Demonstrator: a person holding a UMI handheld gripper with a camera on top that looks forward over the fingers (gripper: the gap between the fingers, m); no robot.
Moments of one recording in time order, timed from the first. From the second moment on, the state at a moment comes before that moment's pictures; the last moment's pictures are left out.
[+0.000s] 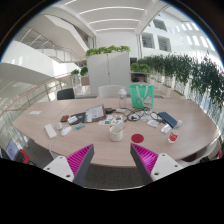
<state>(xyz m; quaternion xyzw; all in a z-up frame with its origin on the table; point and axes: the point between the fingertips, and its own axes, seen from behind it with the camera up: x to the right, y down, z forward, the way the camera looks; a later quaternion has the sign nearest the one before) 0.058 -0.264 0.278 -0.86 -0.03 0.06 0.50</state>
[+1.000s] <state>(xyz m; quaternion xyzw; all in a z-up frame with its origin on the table) 0.457 0.021 0.071 -0.79 0.08 -0.05 0.60</state>
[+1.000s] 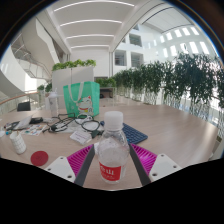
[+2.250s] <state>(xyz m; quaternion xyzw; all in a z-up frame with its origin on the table) 0.133 0.114 0.160 -0.40 -0.66 -0.59 0.22</state>
